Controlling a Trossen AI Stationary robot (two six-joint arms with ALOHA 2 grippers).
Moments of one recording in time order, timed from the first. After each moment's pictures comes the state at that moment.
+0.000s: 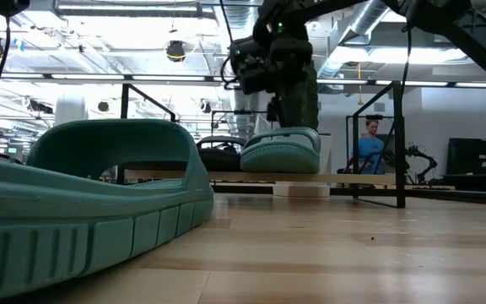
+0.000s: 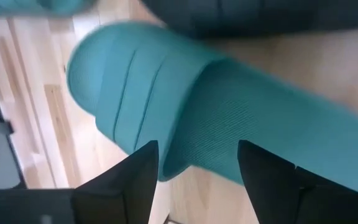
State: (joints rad) left arm -0.94 1.00 0.75 -0.28 -1.35 -1.37; right arm -0.32 2.21 2.08 -1.54 -0.39 -0.37
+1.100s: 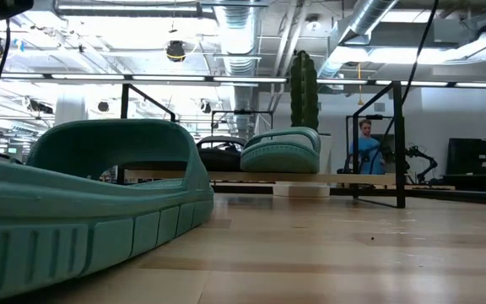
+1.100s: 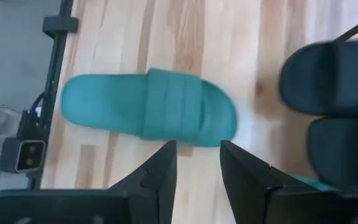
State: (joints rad) left arm -0.94 1.00 0.75 -0.32 -1.06 -1.25; right arm 0.30 2.17 2.33 -1.25 0.03 0.13
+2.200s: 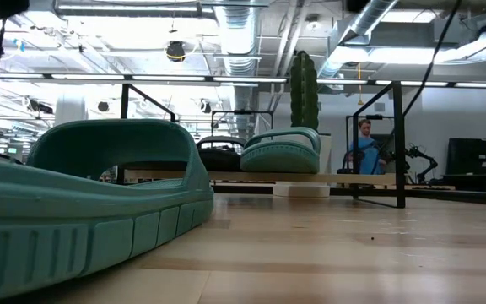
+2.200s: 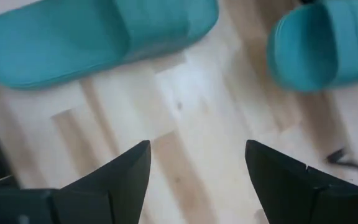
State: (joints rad) left arm -0.92 1.33 0.75 0.10 -0.82 -1.09; right arm 0.66 2.30 2.32 -1.57 0.44 1.00
